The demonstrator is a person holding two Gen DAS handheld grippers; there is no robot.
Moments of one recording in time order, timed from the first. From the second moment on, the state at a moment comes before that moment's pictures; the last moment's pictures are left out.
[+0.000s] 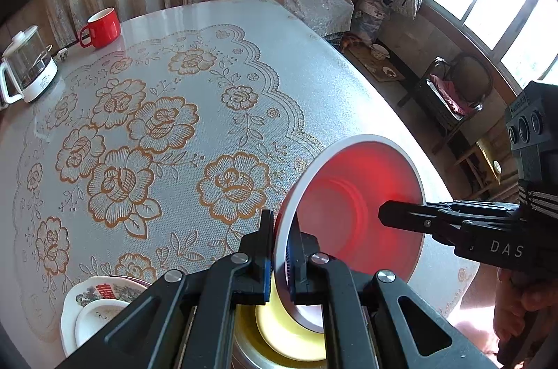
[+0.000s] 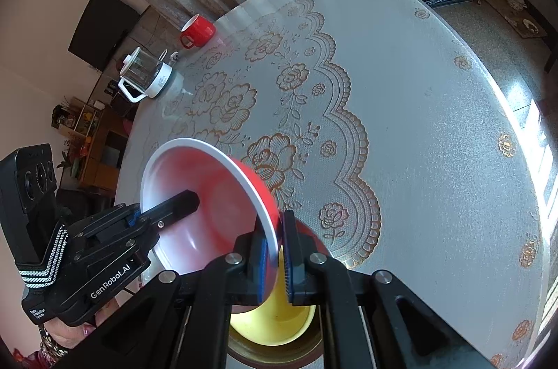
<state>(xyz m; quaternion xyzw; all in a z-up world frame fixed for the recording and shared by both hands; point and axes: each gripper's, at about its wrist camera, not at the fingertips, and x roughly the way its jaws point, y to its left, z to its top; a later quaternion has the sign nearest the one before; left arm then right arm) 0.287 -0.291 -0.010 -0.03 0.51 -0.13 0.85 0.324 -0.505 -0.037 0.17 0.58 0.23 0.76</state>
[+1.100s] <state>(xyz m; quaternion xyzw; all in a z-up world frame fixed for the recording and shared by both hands) 0.250 -0.290 -0.083 -0.04 0.60 -0.15 0.78 0.282 -0.485 -0.082 0.09 0.65 0.21 0.72</state>
